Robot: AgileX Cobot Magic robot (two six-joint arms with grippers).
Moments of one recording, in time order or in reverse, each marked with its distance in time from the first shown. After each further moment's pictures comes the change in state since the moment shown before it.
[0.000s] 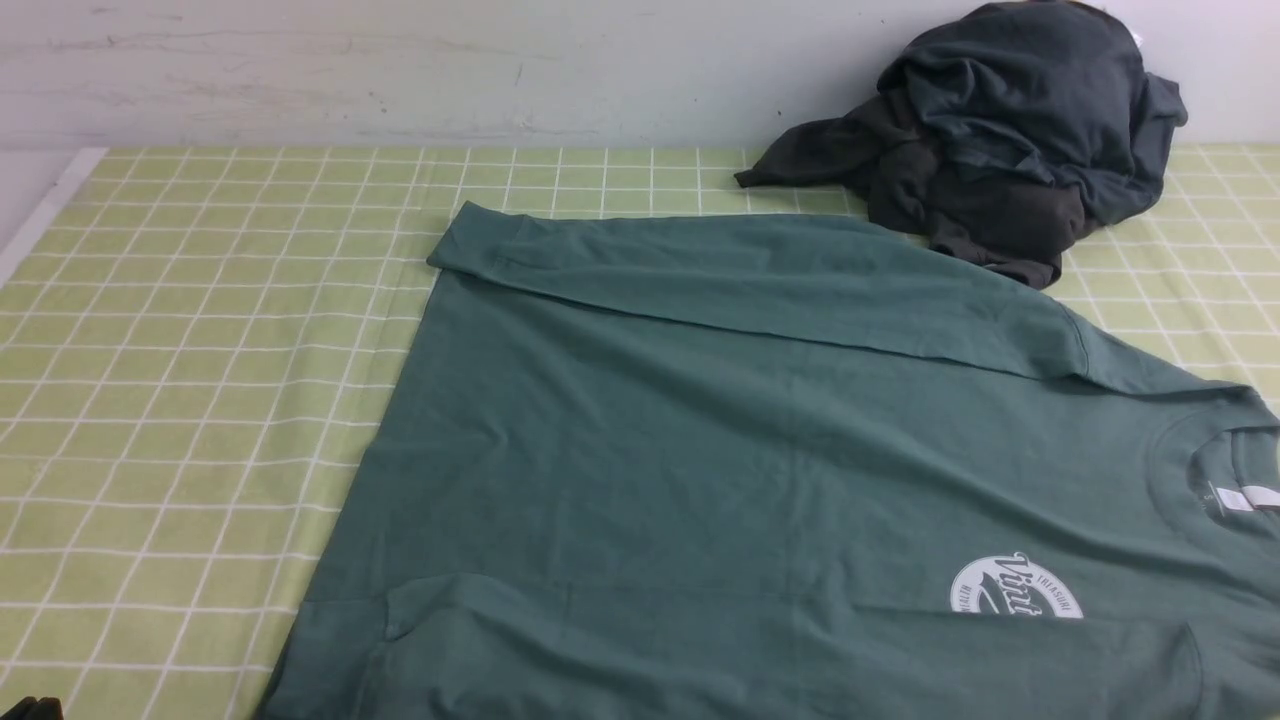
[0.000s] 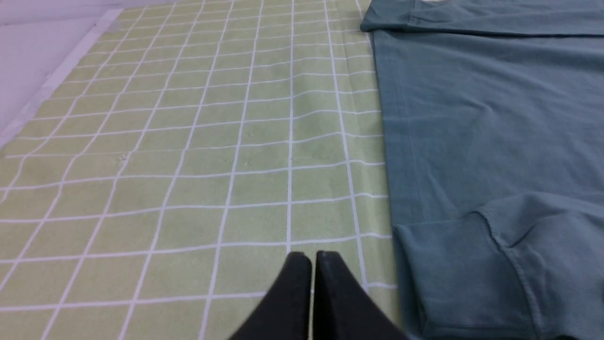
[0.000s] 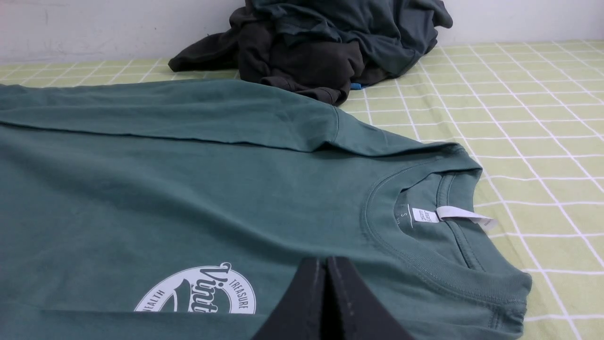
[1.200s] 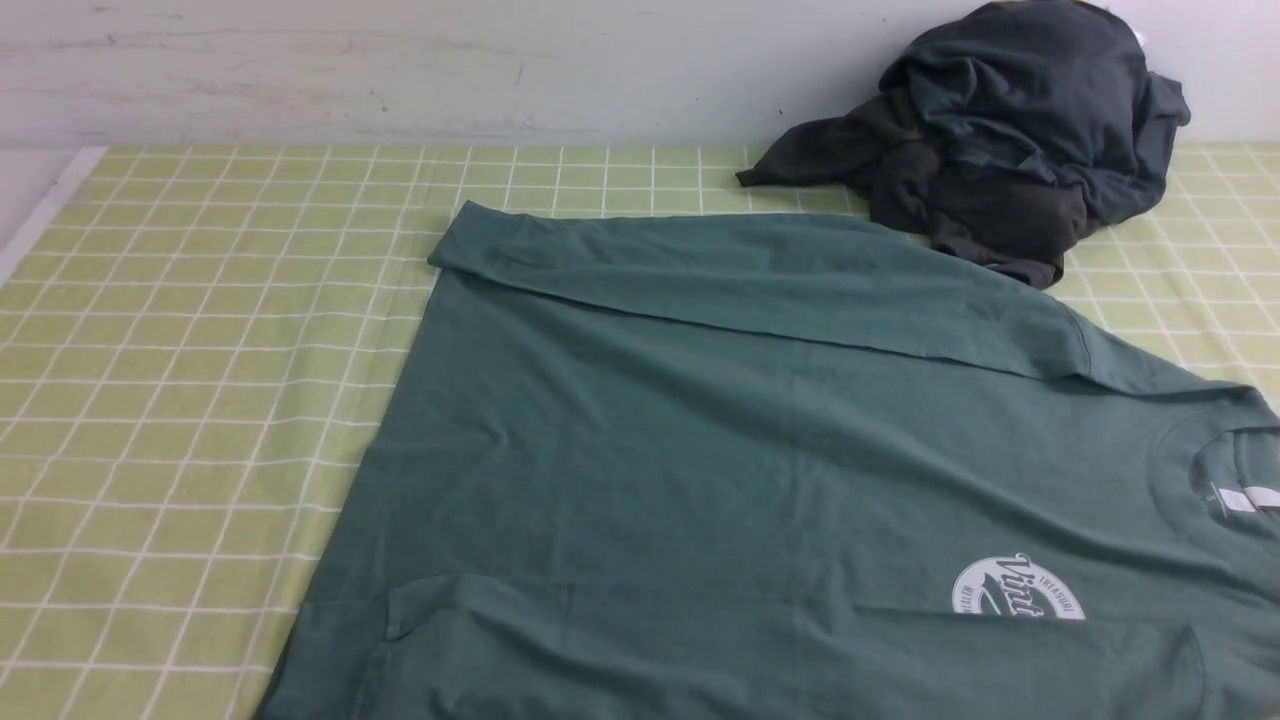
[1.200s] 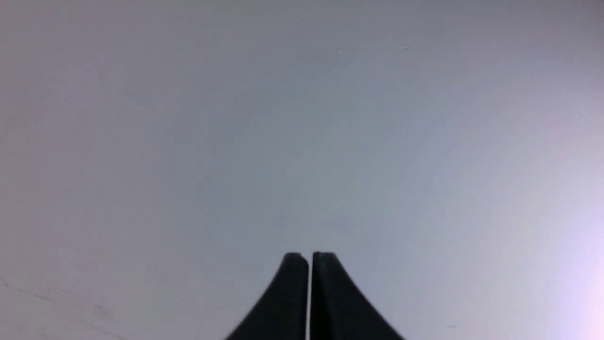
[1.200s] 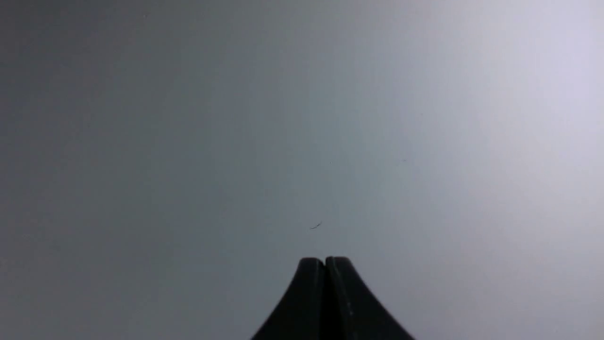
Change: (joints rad) right arm 0.000 0.250 -0.204 -0.144 -0.849 0.264; left arm 0.000 0.105 -0.226 -0.003 -0.820 -0.491
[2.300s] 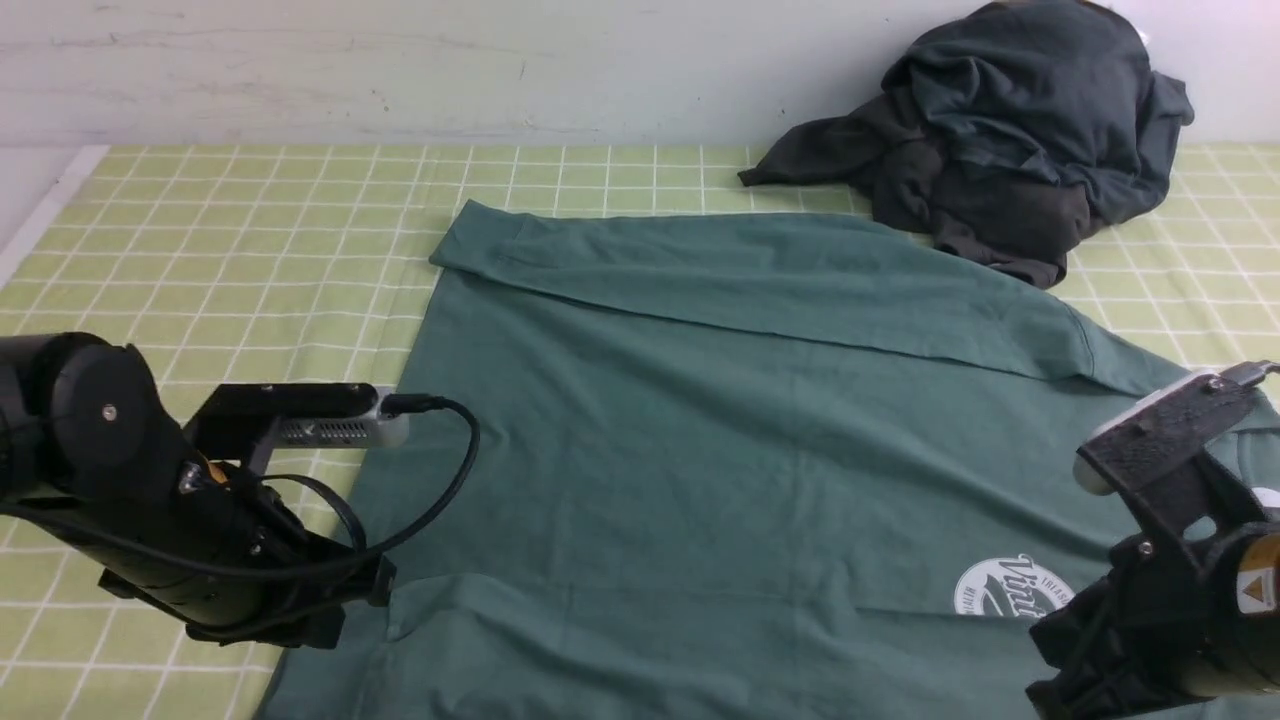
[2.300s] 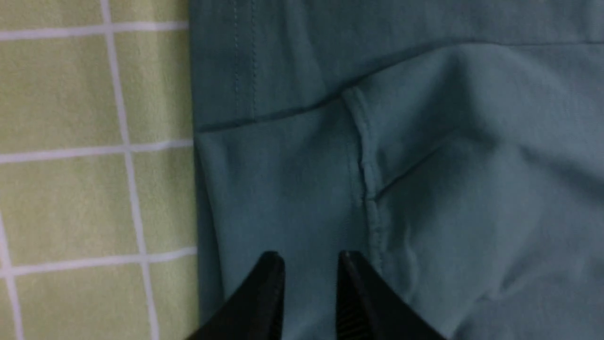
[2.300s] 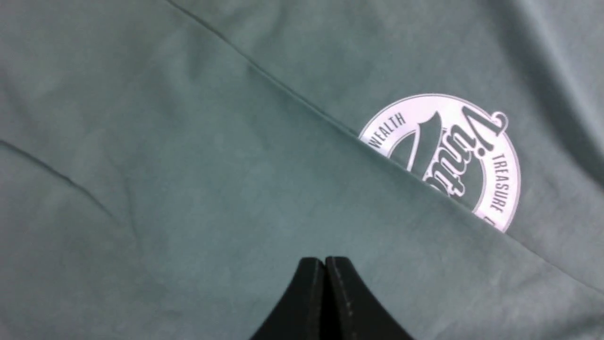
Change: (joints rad) right arm 0.420 0.950 -0.435 0.252 1.146 -0.507; left arm -0.200 1.395 -0.580 -0.143 1.153 0.393
